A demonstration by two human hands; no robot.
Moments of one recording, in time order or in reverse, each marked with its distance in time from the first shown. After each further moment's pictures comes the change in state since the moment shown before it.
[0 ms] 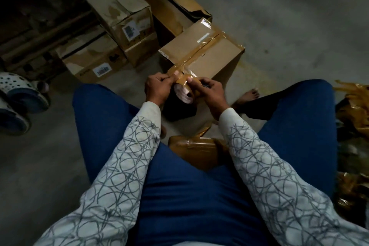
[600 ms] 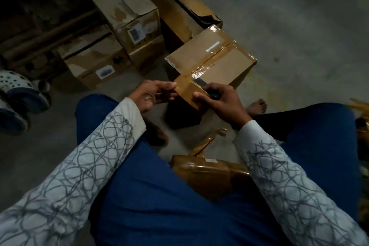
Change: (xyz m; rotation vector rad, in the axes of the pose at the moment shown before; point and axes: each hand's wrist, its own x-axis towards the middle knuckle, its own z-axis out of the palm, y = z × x) left_hand 0.055 0.015 -0.036 -0.349 -0.369 -0.425; right_hand 0.035 -0.021 -0.021 -0.445 -0.243 -0.188
